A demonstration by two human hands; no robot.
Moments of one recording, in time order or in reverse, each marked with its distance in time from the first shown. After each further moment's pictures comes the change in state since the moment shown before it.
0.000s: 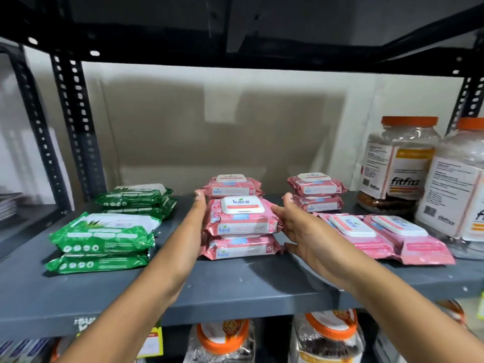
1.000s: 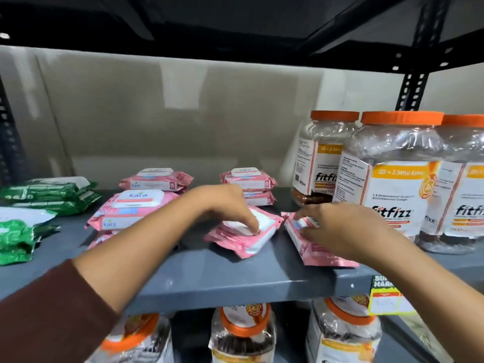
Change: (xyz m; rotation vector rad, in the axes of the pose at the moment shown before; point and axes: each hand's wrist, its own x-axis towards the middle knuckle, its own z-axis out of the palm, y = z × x) left_hand 0.099 0.039 0.218 1.180 -0.473 -0.007; right_hand -0.085 -0.022 -0.184 -1.528 0.311 0.189
